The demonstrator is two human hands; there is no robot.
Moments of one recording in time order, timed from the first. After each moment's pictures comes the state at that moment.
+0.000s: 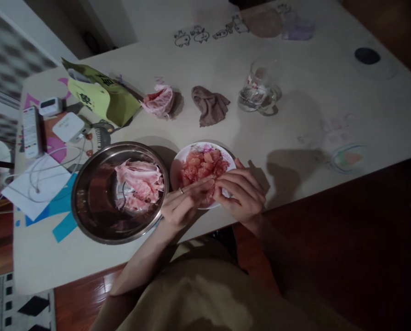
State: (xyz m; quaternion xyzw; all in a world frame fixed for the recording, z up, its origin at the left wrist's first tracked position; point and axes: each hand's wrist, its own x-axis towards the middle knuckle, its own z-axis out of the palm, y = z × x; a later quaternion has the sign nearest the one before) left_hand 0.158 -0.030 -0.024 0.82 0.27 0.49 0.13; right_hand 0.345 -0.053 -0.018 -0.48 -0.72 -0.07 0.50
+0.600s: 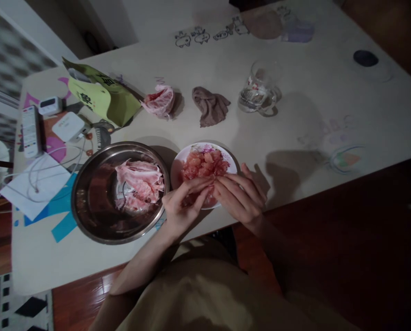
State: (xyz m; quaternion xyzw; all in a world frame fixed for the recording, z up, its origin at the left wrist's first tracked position) left_hand 0.173 -0.038 -0.020 0.72 0.39 0.50 0.30; right_hand 0.351 -0.062 -0.019 -0.46 -0.77 -0.21 0.39
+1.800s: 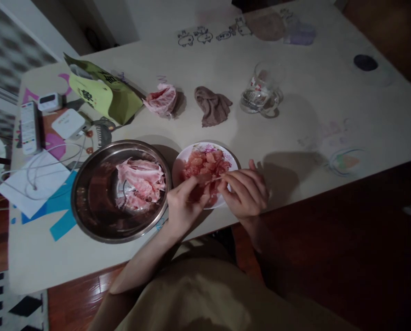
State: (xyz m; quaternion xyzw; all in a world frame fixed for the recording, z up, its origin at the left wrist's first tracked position) left_hand 0.173 -0.035 -0.012 0.74 0.45 0.41 0.29; right_hand 0.342 -0.052 -0.034 -0.52 -0.68 -0.19 0.48
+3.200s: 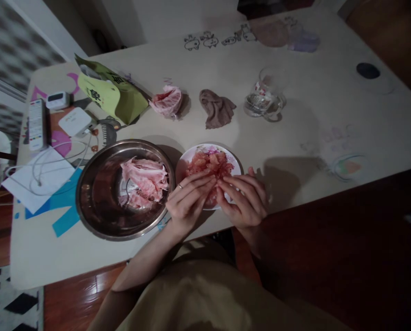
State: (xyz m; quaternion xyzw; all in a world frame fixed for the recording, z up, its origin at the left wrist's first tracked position) left_hand 0.166 -0.031 -0.024 0.77 0.32 0.51 0.20; right_hand 0.329 -0.063 -0.019 -0.53 -0.68 -0.15 0.49
